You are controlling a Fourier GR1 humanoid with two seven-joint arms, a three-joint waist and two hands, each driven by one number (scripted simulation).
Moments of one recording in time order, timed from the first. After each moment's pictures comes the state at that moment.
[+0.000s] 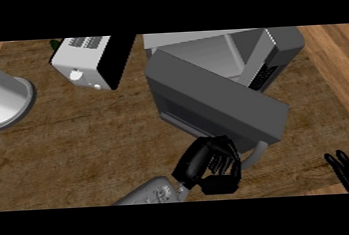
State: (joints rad) left arm -0.56 0.02 -0.99 -1.10 0.26 0.47 -0.22; right arm 0.46 -0.35 -0.05 -1.93 -0.43 0.55 -0.45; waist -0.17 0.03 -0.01
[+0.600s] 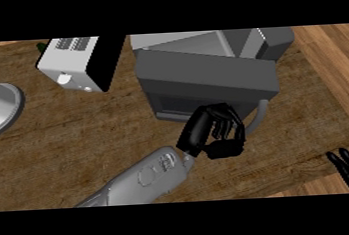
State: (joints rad) left arm -0.77 0.00 -0.93 -0.97 0.45 0.57 -0.26; right arm 0.46 -0.37 -0.04 -2.03 -0.50 0.51 -0.34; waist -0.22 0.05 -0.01
